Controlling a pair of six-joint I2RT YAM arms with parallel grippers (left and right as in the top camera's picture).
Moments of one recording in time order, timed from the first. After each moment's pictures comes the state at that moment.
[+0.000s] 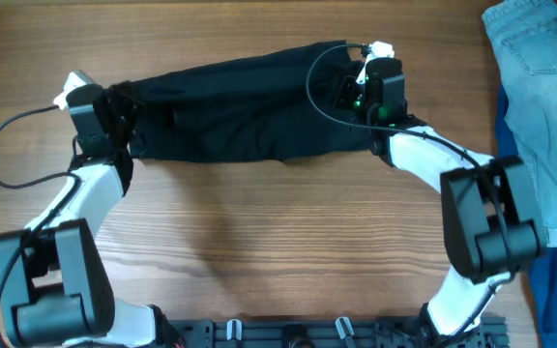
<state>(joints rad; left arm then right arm) 0.16 1.66 0.82 0.37 0.05 -0.85 0.24 1.94 1.06 0.38 -0.03 0.46</state>
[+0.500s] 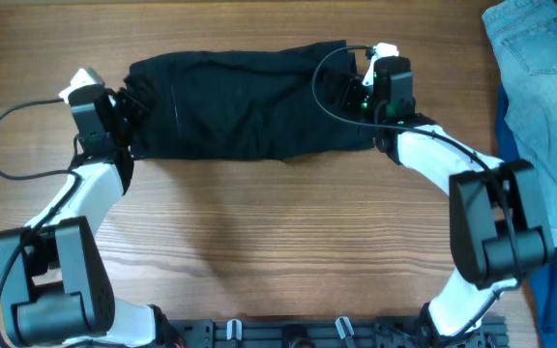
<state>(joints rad) 0.16 1.66 0.82 0.26 0.11 -0.66 0.22 1.88 1.06 0.22 -0.12 0.39</state>
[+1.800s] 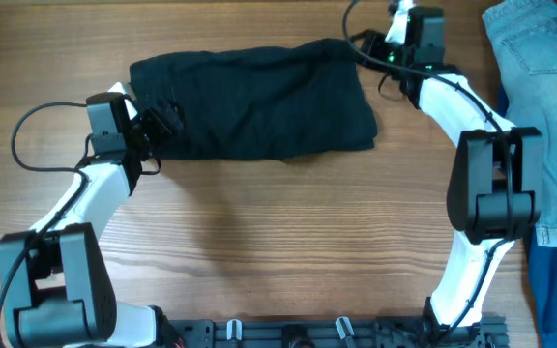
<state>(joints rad) 0.11 1.64 0.82 0.04 0.24 -0.58 0.07 2.13 1.51 -0.07 -0.38 0.36</state>
